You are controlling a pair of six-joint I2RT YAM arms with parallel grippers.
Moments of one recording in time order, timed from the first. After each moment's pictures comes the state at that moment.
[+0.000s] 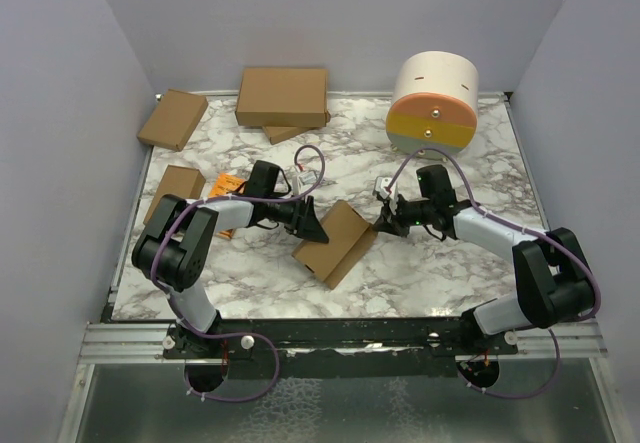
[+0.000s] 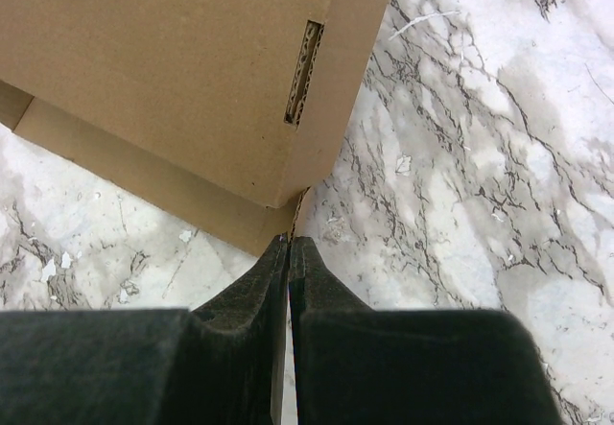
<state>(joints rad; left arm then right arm) -0.39 1.72 0.81 0.03 1.07 -0.21 0.36 1.45 0.69 -0.08 -0.77 -0.65</state>
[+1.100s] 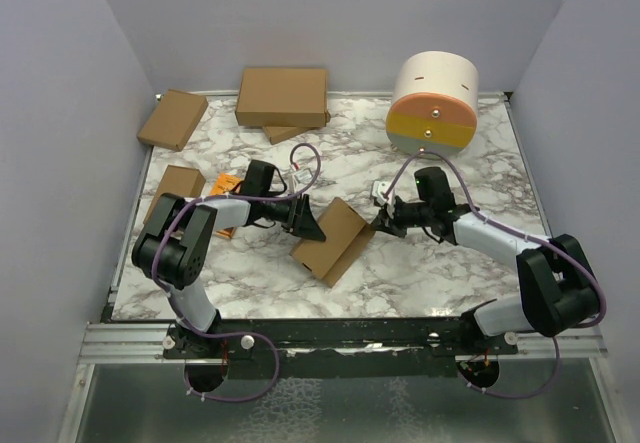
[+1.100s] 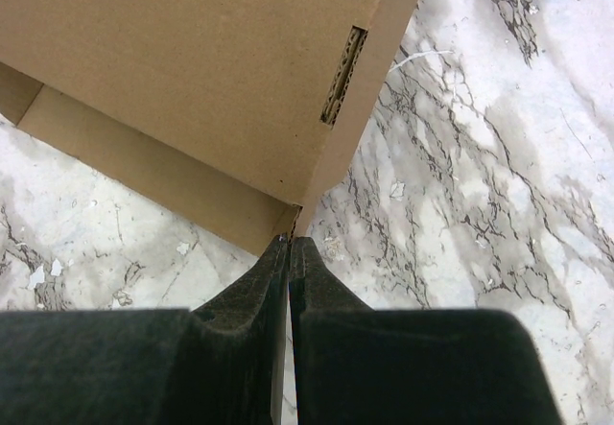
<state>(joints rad) -0.35 1.73 0.80 0.07 1.12 -0.23 0.40 1.40 0.66 -0.03 -0.74 -0.67</state>
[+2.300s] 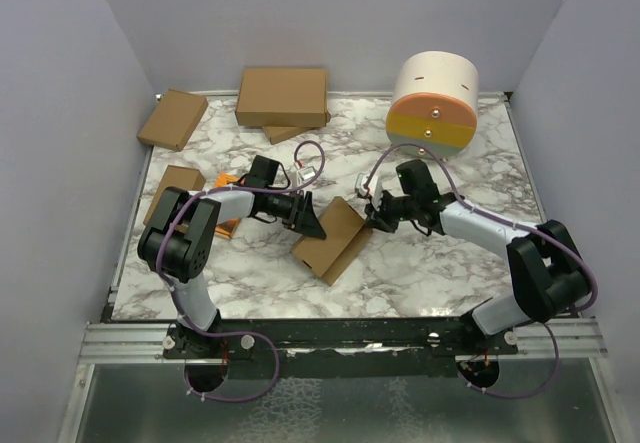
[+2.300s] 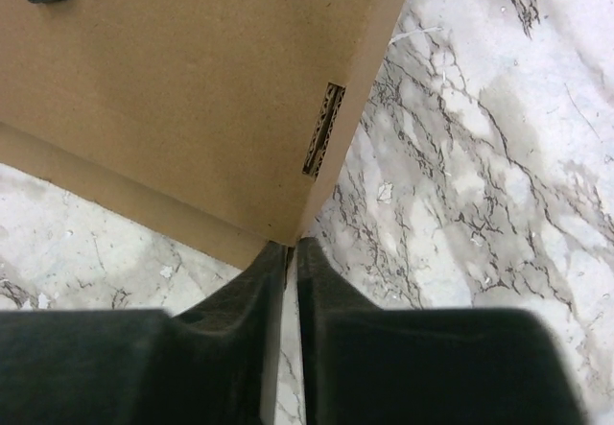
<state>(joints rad) -0.36 1.78 0.91 -0.12 1.12 -0.13 0.49 1.49 0.79 -0.12 -0.57 -0.59</state>
